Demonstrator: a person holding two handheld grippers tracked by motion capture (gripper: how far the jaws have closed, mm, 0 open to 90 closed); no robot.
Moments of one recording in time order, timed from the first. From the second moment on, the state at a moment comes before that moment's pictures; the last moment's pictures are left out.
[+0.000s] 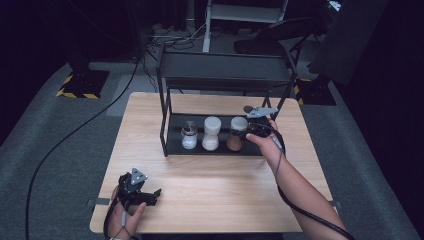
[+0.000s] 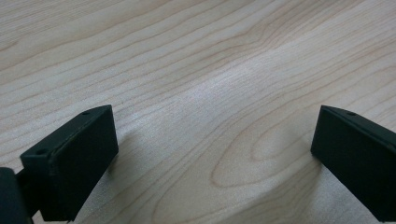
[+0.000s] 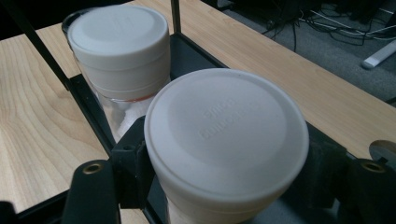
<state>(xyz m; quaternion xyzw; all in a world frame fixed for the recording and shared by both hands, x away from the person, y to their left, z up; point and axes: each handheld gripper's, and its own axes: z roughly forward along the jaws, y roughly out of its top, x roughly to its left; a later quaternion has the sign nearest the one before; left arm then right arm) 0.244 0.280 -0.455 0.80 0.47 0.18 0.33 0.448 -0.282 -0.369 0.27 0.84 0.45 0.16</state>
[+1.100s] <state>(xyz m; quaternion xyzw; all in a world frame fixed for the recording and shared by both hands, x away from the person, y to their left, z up) 0.245 0.279 -0.455 0.80 0.47 0.18 0.33 0.404 -0.318 -0.330 0.26 0.82 0.49 0.17</state>
